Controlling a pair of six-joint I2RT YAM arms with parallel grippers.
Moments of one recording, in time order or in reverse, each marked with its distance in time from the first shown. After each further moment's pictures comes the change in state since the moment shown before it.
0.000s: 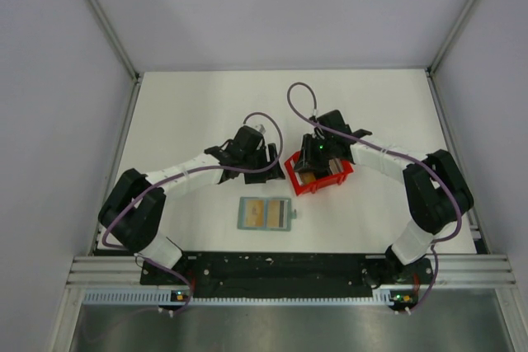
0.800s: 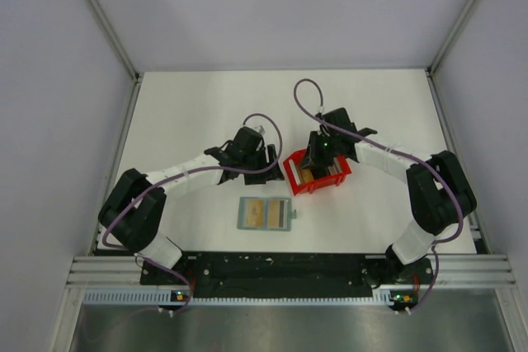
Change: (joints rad) left arm 0.002 0.000 -0.009 0.005 0.004 -0.002; right arm -0.040 -0.014 -0.003 0.000 0.009 0.000
